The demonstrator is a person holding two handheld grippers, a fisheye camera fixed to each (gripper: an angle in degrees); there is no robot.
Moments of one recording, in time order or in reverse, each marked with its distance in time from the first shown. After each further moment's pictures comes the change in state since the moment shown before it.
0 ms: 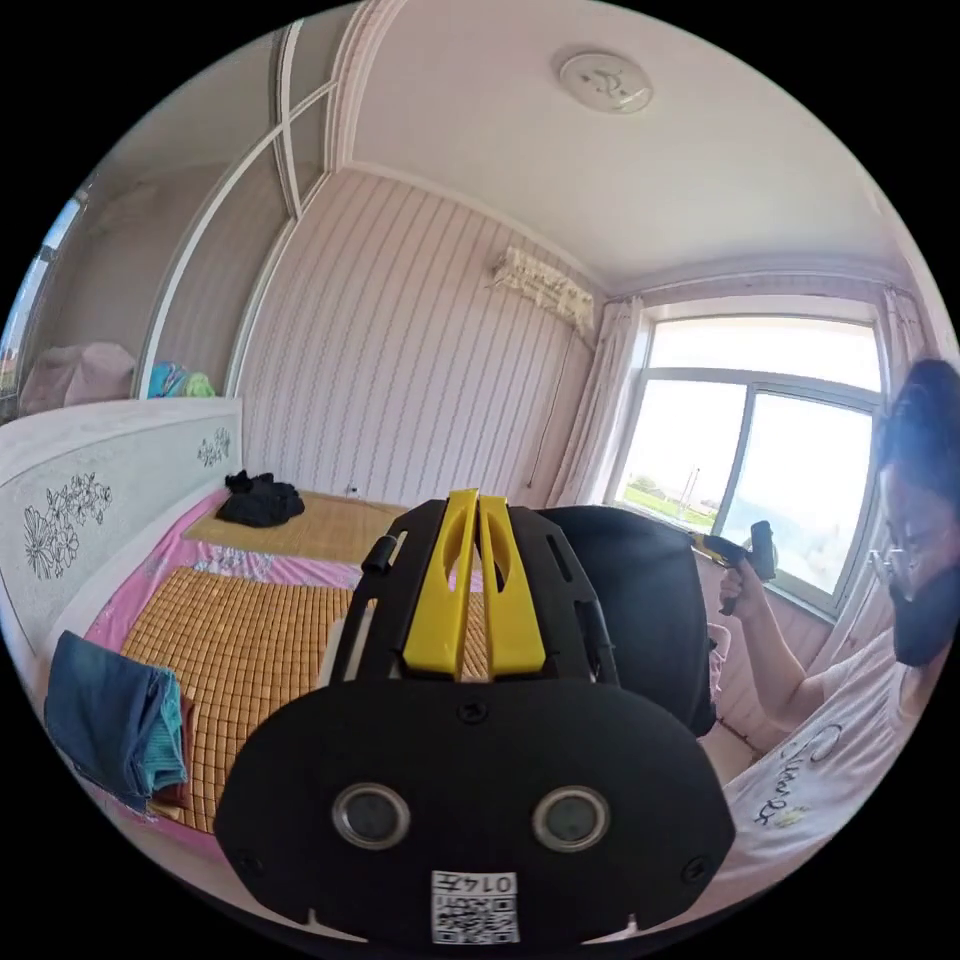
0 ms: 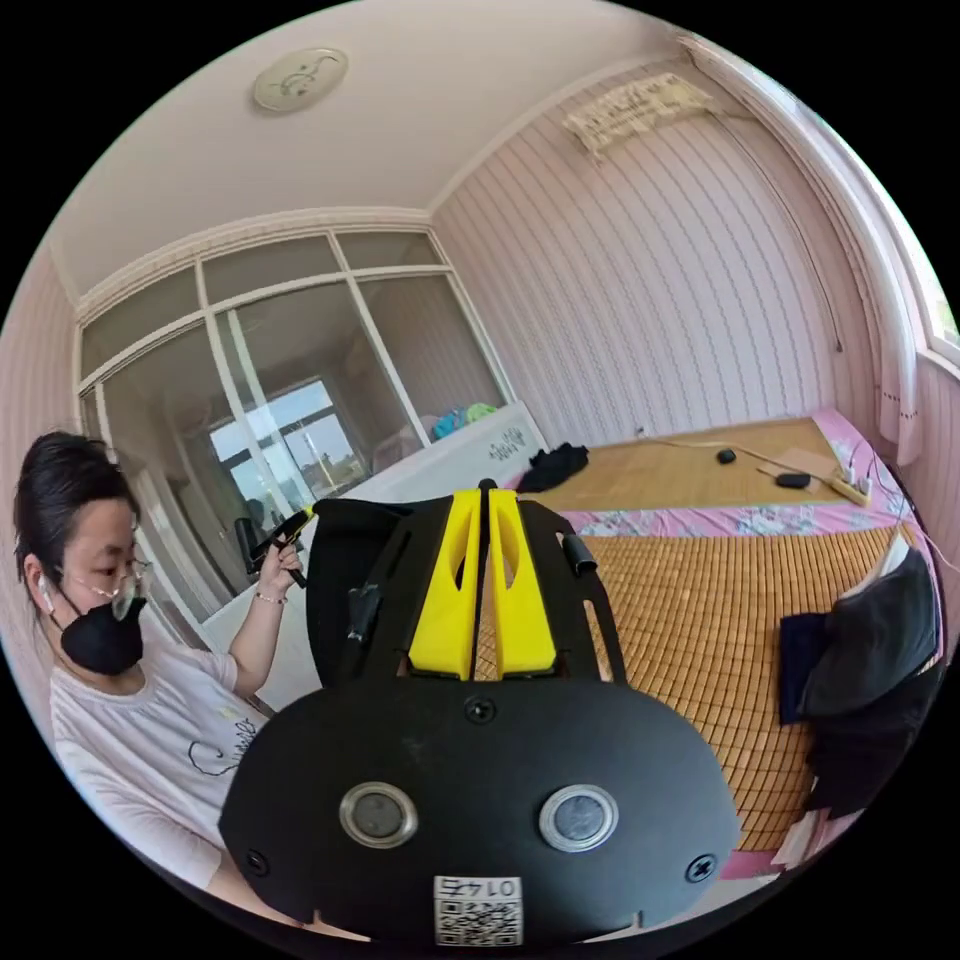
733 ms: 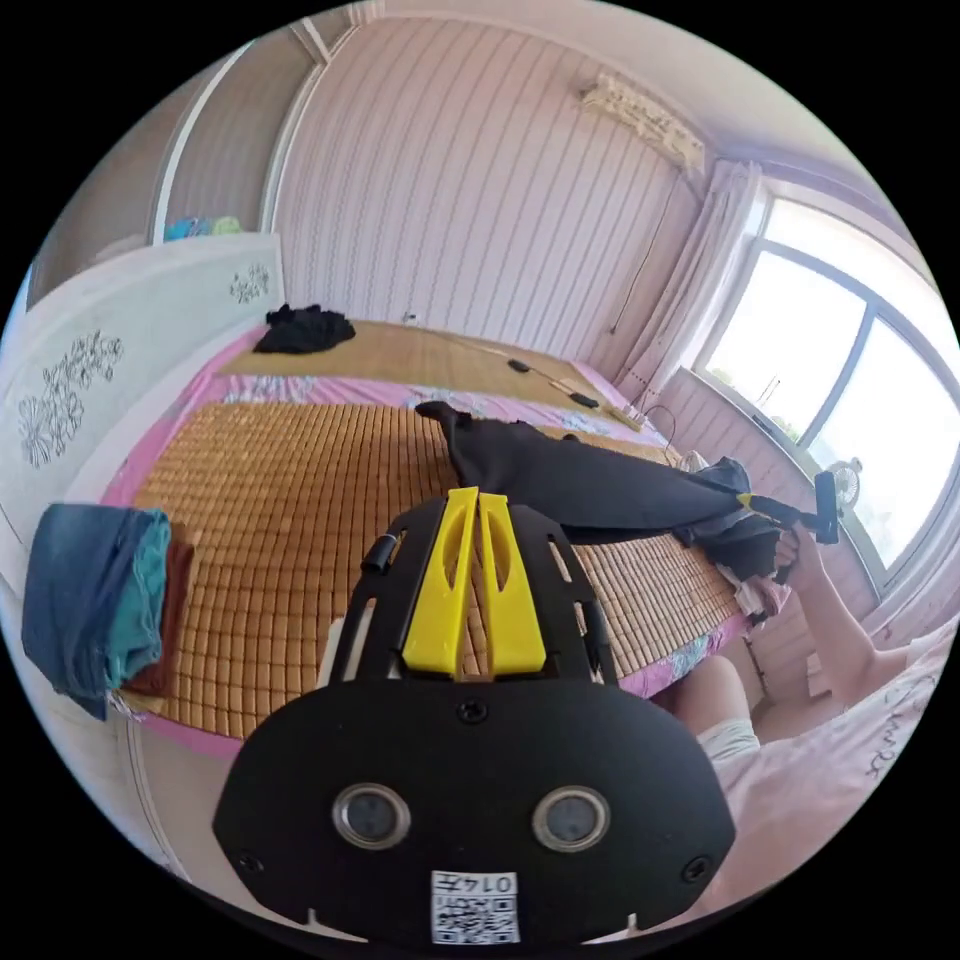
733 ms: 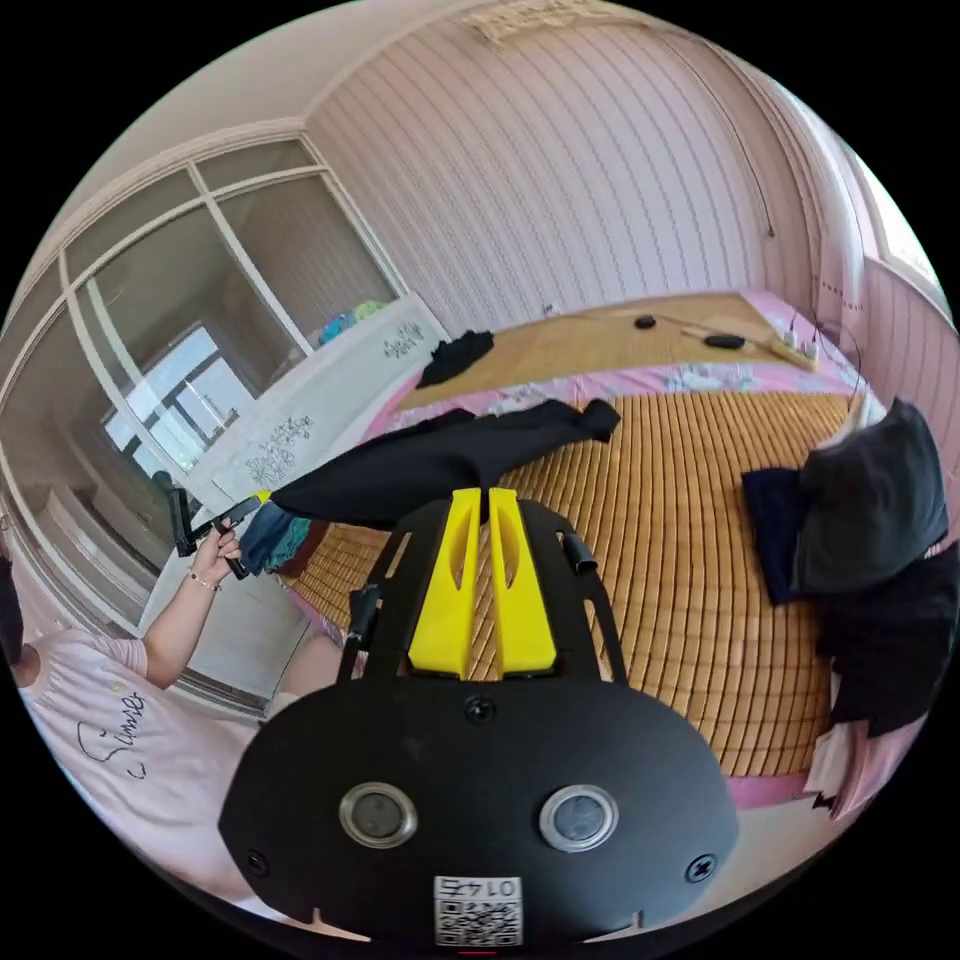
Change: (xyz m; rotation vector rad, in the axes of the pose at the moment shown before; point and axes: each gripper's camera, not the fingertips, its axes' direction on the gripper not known) left arm -0.061 0.113 0.206 -0.477 -0.165 -0.113; right arm 0.200 0.118 0.221 -0.344 0.230 0.217
